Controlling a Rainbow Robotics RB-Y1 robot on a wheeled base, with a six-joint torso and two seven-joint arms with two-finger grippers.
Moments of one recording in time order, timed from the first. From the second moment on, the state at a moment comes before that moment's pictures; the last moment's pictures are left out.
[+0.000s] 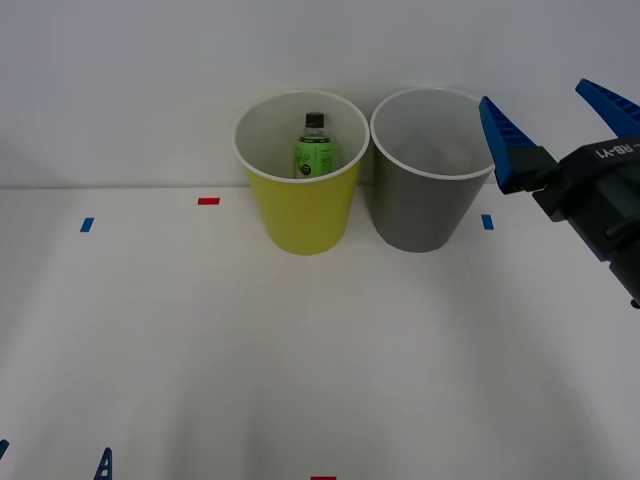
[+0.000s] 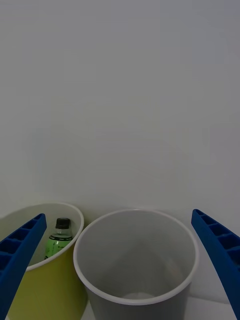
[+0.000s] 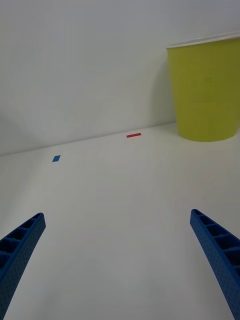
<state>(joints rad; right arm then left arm) 0.20 -0.47 -0.06 -2.59 -0.40 0.52 1.36 1.08 0.45 -0.19 -1.98 0.25 -0.75 -1.69</state>
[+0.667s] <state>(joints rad) 0.47 -0.34 0.01 -2.54 -0.25 0.27 1.37 1.08 0.45 -0.19 -1.98 0.25 -0.75 -1.69</state>
